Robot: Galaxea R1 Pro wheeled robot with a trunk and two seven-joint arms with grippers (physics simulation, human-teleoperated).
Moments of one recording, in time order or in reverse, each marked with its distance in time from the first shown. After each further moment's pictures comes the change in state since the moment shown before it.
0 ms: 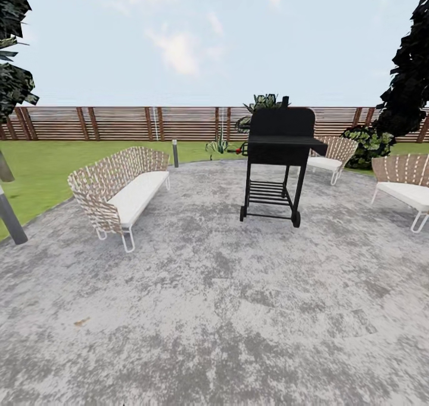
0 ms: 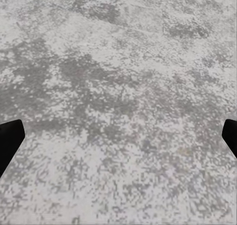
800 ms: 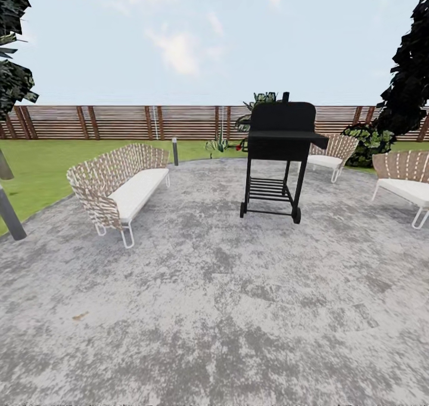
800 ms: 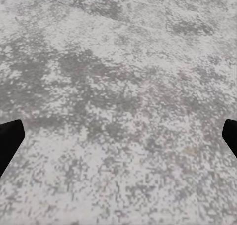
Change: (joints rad) left arm 0.001 0.000 0.000 0.000 0.000 0.000 0.000; right arm 0.000 0.000 0.004 0.003 0.001 -0.031 0.000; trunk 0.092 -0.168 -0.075
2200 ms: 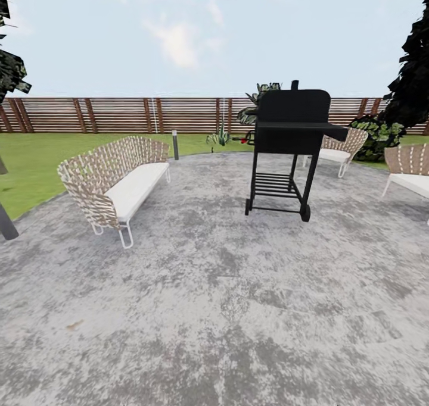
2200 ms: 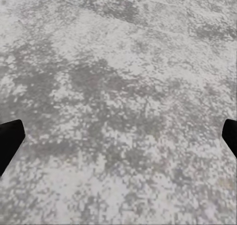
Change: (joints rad) left arm -0.001 0.000 0.001 0.000 0.000 0.001 0.000; right arm 0.000 0.001 0.004 0.000 0.000 0.000 0.003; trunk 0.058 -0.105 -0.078
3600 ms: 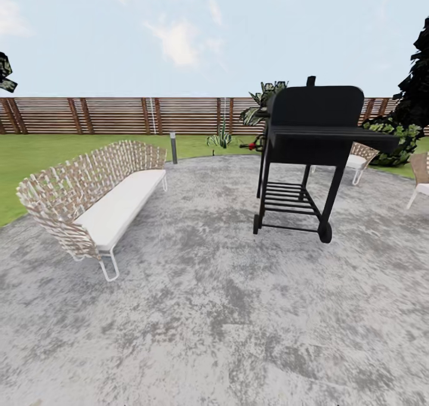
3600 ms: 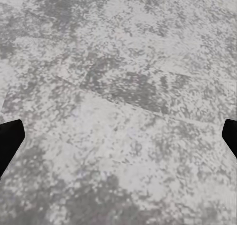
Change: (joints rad) left arm 0.000 -0.001 -0.003 0.000 -0.006 0.001 -0.002; right arm 0.000 0.000 0.000 0.000 0.000 -0.001 -0.001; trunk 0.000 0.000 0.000
